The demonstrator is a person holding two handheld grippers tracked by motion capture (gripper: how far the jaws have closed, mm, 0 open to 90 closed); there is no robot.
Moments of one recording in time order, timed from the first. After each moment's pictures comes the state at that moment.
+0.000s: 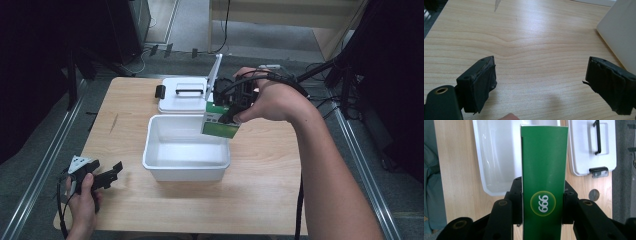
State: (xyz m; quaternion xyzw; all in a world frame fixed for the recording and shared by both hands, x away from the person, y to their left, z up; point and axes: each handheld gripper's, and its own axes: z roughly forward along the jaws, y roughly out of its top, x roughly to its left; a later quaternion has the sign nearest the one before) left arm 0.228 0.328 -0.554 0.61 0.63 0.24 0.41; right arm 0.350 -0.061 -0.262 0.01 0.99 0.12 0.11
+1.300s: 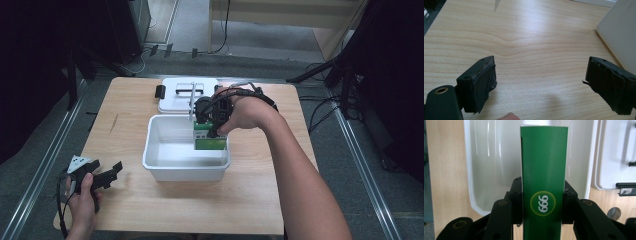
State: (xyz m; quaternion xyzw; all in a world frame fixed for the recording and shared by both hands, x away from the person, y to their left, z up) left arm 0.229 0.330 -0.554 0.61 0.64 0.23 0.41; right arm 0.367 -0.025 -0.336 -0.04 0.99 0.07 0.07
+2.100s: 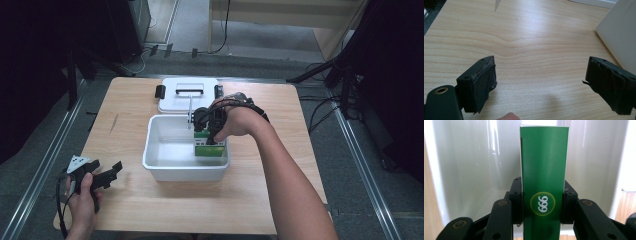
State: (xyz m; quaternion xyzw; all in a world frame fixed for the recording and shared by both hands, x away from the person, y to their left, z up) left arm 0.229 0.330 -0.554 0.60 0.64 0.23 0.42; right arm 0.380 -0.018 -0.386 -0.03 1.00 0.04 0.05
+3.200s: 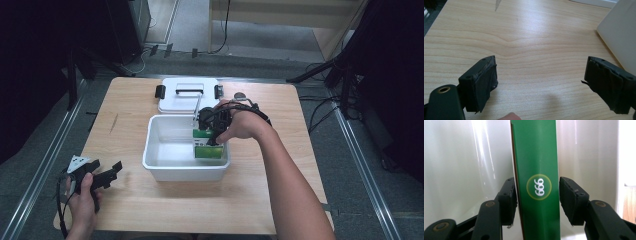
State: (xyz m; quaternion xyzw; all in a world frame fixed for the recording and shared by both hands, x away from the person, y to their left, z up) left arm 0.229 0.330 -0.554 0.60 0.64 0.24 0.41; right arm 0.390 -0.033 -0.400 0.01 0.99 0.09 0.06
